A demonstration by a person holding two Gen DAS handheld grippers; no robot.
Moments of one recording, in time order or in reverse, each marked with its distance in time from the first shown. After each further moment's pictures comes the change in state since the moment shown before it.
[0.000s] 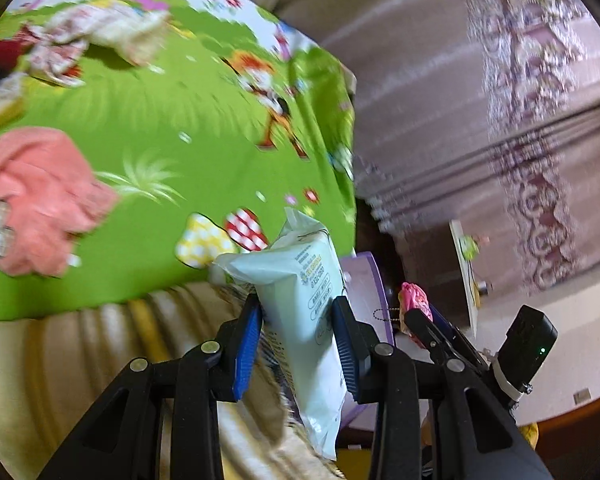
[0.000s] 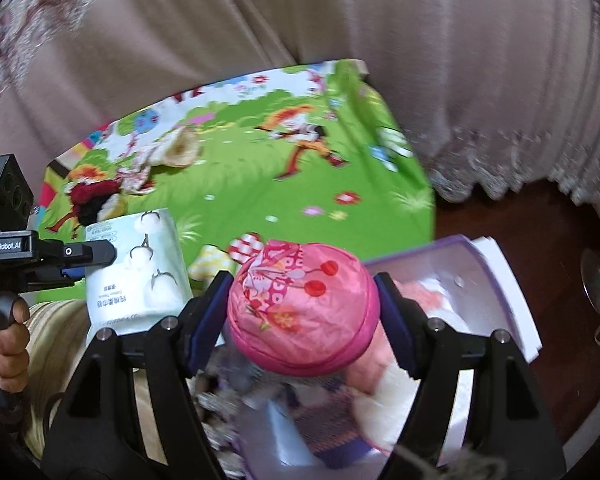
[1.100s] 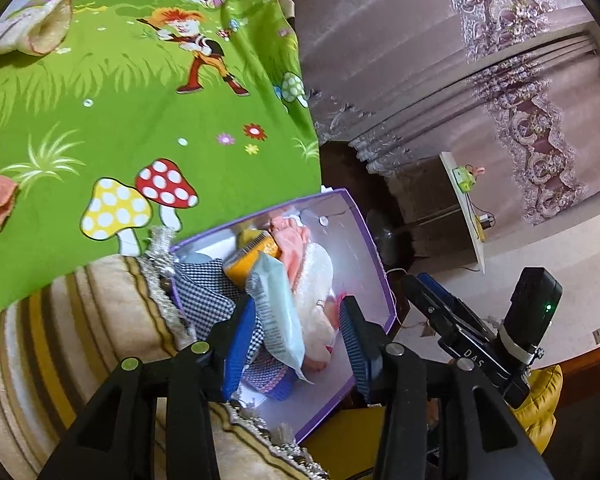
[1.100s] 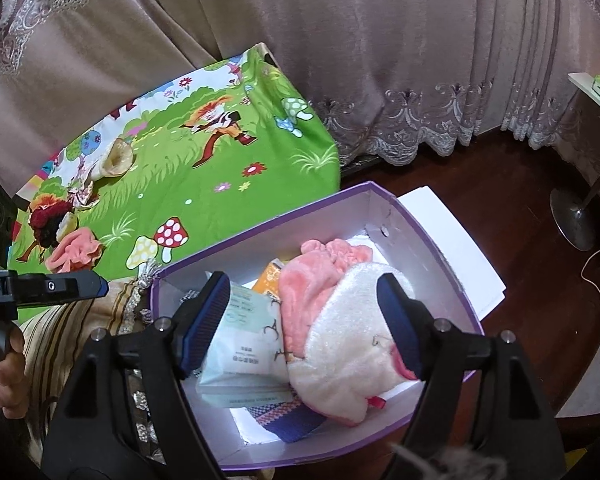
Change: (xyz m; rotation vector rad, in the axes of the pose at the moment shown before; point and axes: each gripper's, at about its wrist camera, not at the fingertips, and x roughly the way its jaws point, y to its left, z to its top) left arm 0.054 -0.049 -0.022 0.158 0.148 0.003; right arm -0.013 -0.067 -0.031 0.160 0.033 -0.103
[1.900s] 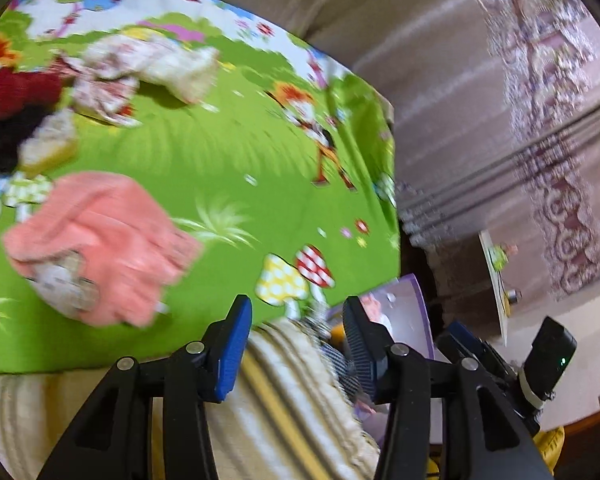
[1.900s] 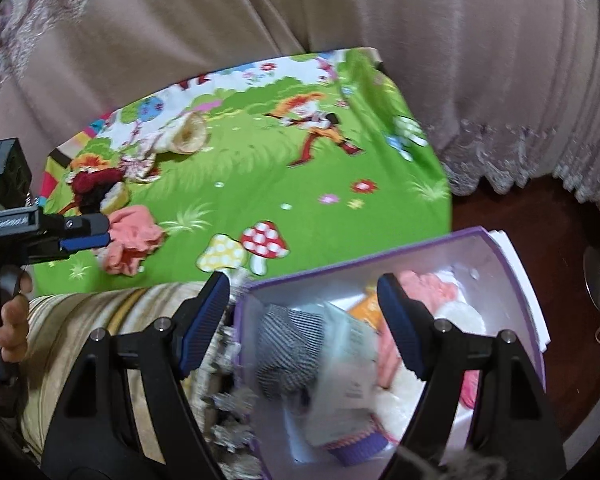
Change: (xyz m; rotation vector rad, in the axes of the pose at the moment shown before) left arm -0.109 0.111 0.019 -0.163 -0.231 0.129; right arm 0.017 0.111 0.017 -0.201 0.003 0.137
